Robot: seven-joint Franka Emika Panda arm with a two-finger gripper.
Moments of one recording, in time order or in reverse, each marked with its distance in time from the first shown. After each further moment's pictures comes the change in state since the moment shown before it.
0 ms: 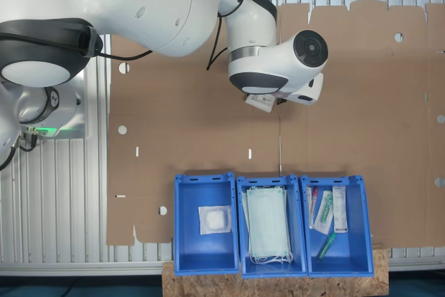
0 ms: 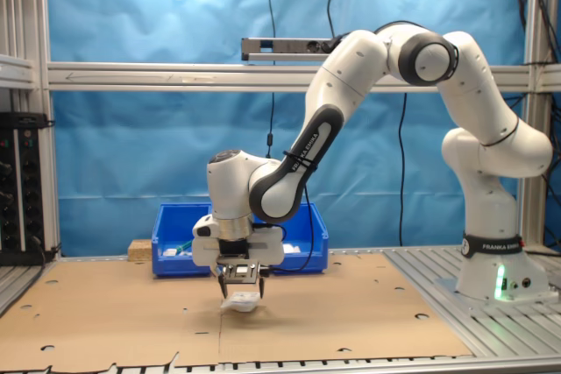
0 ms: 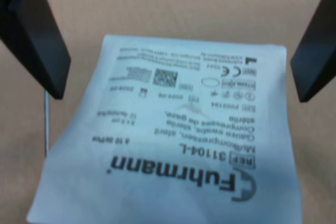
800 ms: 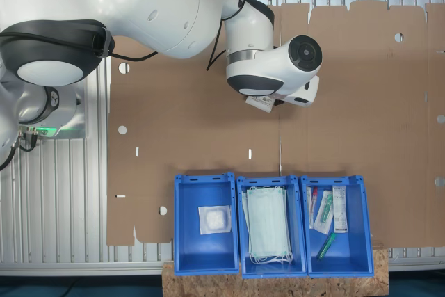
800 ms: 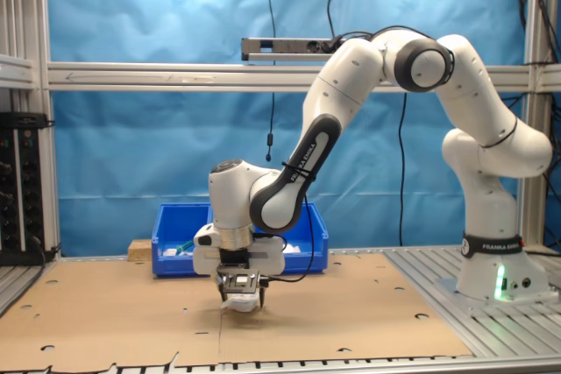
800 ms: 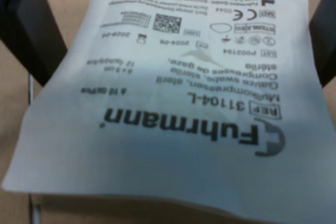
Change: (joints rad) arm -0.016 0.041 0.017 0.001 0.027 0.047 0.000
